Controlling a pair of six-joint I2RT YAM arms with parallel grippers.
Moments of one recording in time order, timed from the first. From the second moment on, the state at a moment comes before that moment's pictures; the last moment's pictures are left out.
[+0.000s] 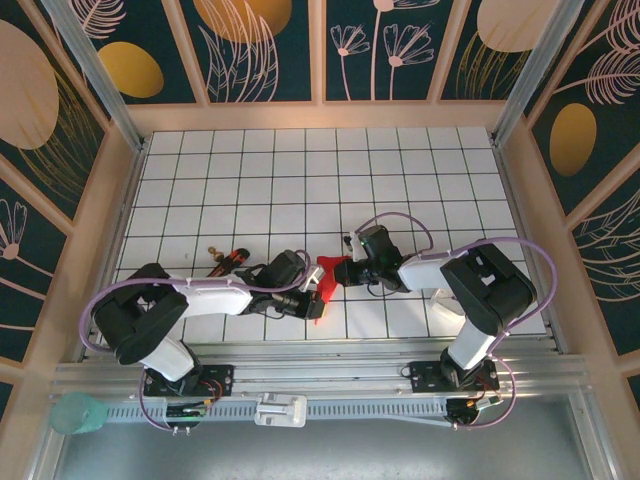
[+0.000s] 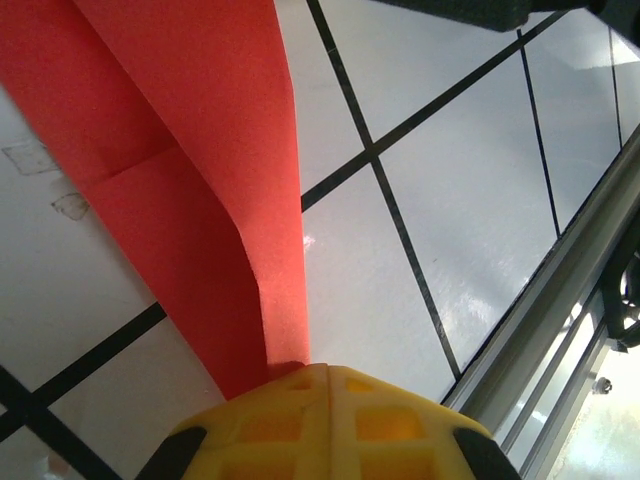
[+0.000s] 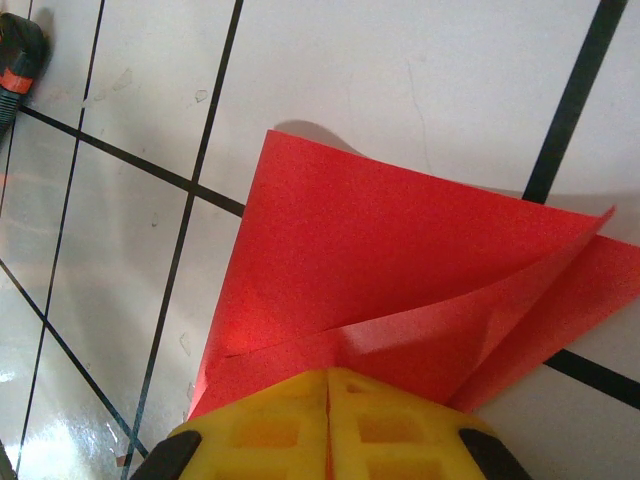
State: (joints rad) left arm -0.87 1.57 0.61 0.02 0.46 -0.64; right arm 0.65 1.67 0.61 0.21 -0.41 0.52
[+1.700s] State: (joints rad) left arm -0.86 1.43 0.54 -0.12 0.42 -0.60; right arm 0.65 1.69 0.63 0.18 -0.41 0.52
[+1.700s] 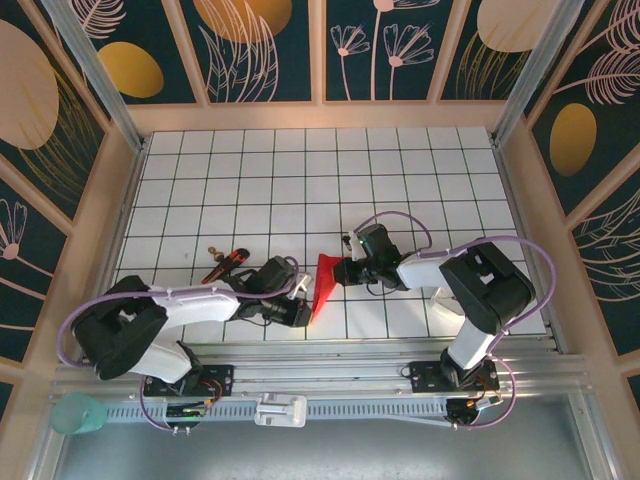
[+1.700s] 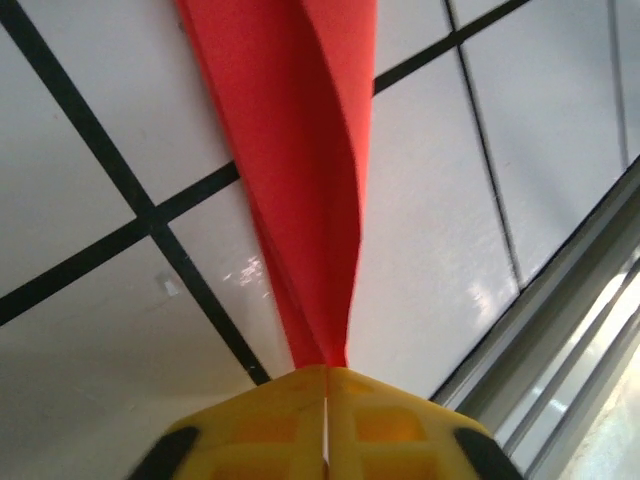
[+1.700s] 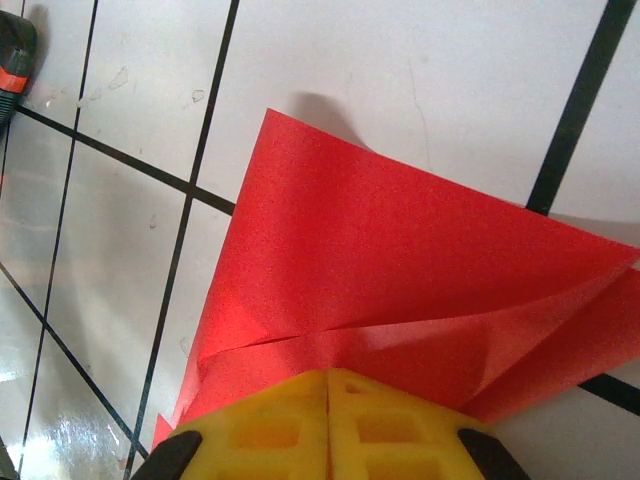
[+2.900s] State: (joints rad) left arm -0.88 1.57 0.65 -0.12 0.37 -0.66; right arm 0.65 1.69 0.63 0.19 -0.42 0.52
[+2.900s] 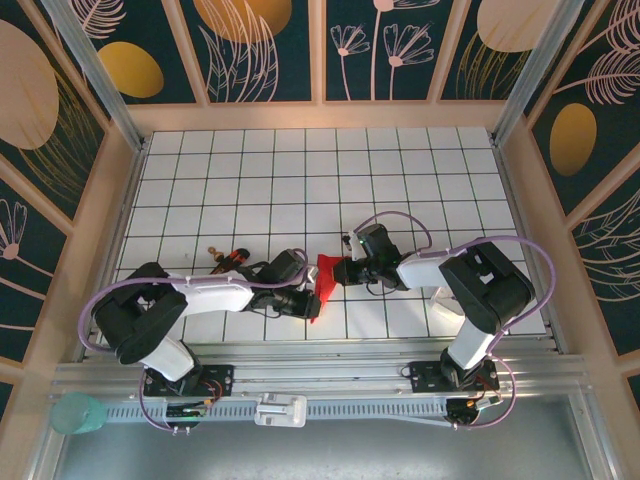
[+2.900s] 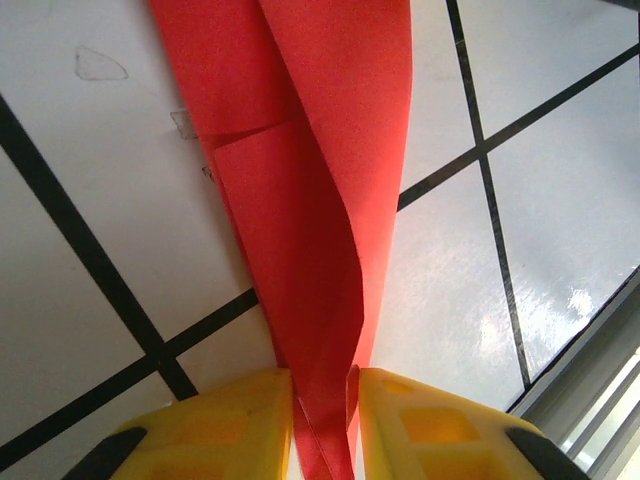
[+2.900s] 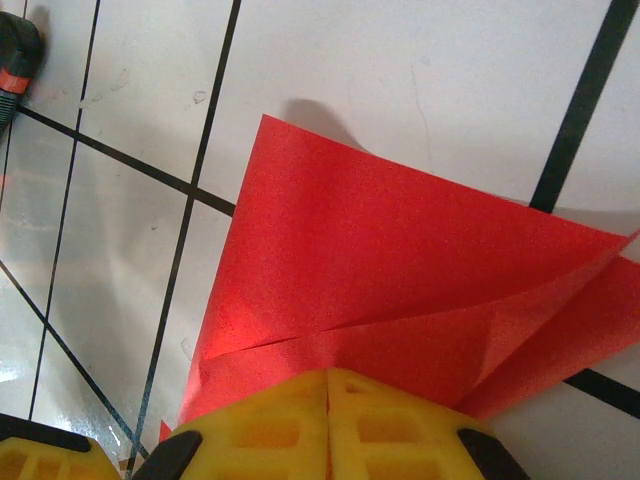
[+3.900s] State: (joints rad) left arm -0.92 1.58 0.65 -0.07 0.34 -0.72; right arm 0.64 1.69 0.63 0.19 -0.42 0.52
